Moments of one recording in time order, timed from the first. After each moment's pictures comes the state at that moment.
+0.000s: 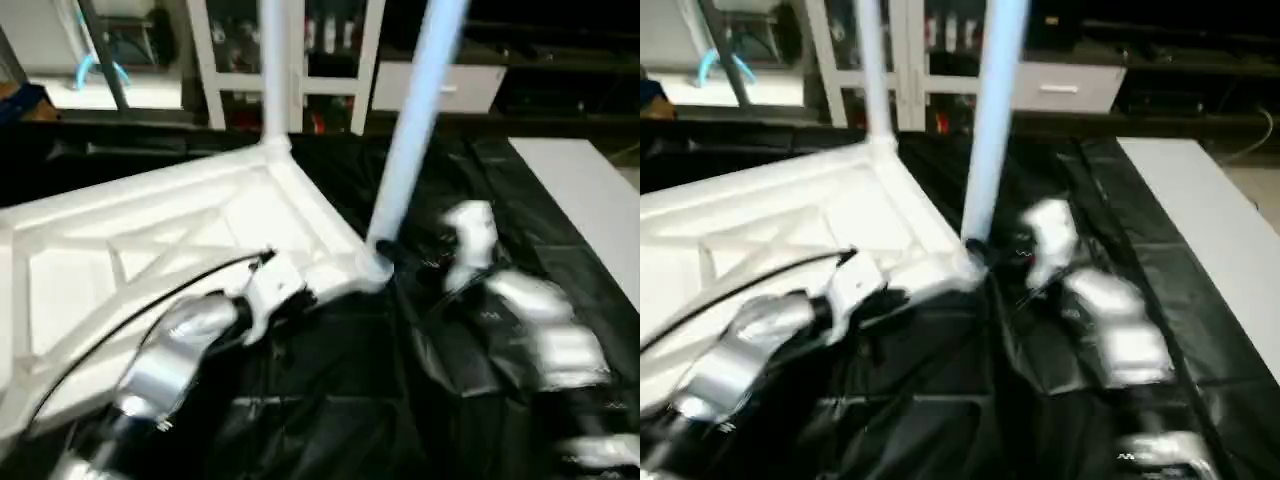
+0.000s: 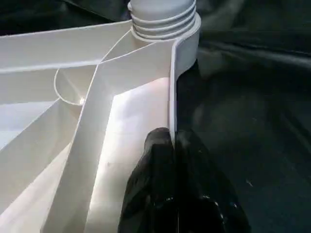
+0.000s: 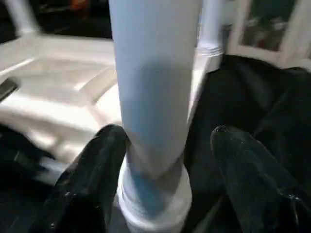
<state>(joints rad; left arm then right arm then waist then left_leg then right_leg) -0.28 0.39 -0.28 0.05 0.02 0.30 -0.81 -0.38 -0.39 0.01 0.31 0.31 0.19 0.88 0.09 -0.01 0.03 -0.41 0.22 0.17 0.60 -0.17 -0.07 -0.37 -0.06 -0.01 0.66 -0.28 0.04</state>
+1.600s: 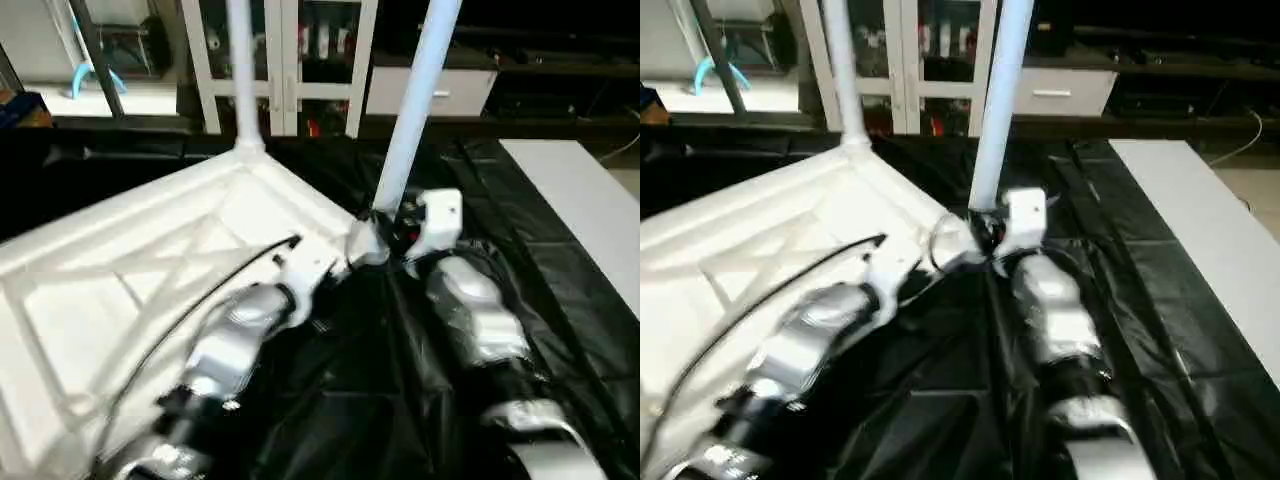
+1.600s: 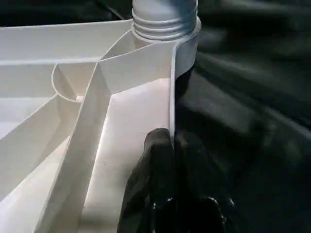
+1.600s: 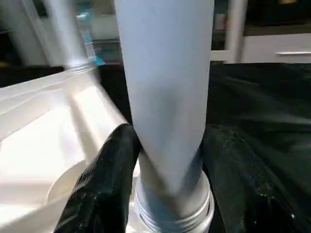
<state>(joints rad) -0.43 0.05 -0.28 0.22 0.13 0.52 -0.41 -0.59 0.00 -0.06 0.63 0.16 0.07 0.18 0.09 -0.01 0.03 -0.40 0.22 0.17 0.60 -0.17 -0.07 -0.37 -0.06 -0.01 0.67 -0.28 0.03</state>
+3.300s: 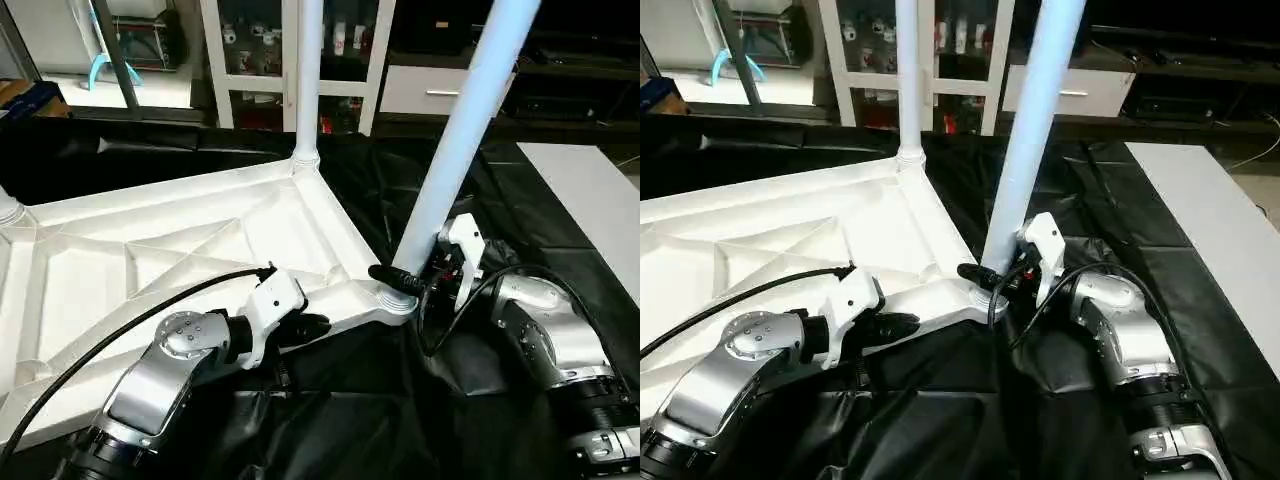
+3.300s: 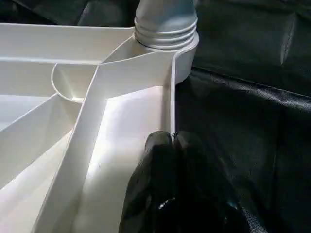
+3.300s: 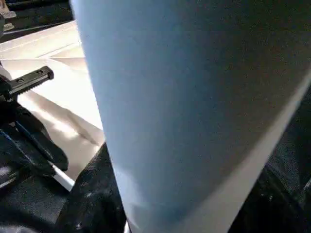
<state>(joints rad) -0.21 0.38 -0.28 -0.08 -0.09 0.42 -0.89 -0.41 -0.38 0.07 0.36 0.31 0.19 0.99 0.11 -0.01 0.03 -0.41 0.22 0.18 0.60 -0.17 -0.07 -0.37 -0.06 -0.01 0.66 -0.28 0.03</state>
